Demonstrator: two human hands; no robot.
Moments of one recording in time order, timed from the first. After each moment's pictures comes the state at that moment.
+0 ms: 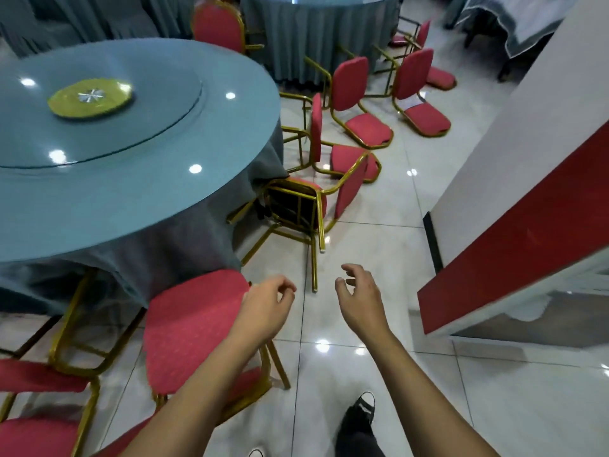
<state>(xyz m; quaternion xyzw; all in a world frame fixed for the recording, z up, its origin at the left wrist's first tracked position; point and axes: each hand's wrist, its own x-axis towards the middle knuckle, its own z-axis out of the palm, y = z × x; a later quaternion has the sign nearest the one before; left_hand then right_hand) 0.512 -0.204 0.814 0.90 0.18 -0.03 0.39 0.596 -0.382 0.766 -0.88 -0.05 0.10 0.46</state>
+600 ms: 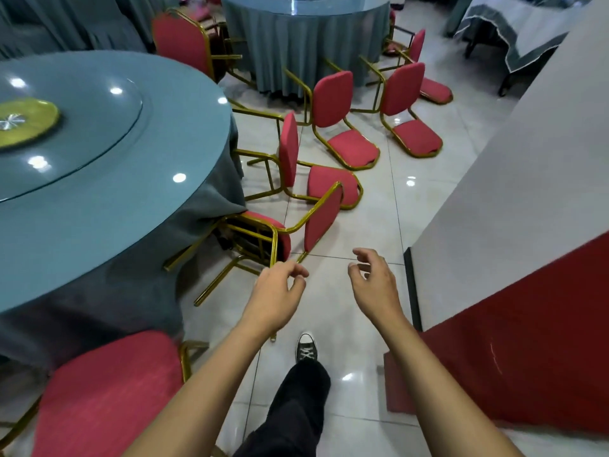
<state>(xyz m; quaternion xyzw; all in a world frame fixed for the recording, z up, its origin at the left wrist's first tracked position) 0.855 -0.325 0.812 0.90 0.17 0.01 0.40 0.951 -0.502 0.771 -0.86 -0.07 0.07 0.49</state>
